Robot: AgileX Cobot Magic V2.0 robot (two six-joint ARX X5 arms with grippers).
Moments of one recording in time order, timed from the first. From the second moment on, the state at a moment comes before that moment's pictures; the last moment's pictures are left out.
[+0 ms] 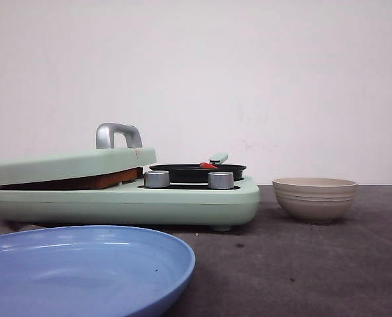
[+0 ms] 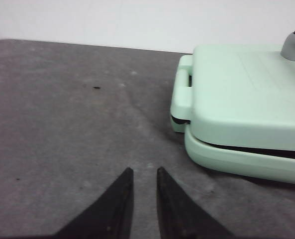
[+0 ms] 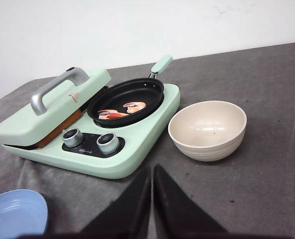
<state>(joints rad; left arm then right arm) 0.07 0.00 0.03 -0.18 0.03 -0.04 0.35 0.01 0.27 -0.40 -0.10 0.32</state>
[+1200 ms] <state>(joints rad) 0.07 0.00 0.03 -0.18 0.03 -0.02 0.14 0.01 0.01 -0.09 0.08 0.05</state>
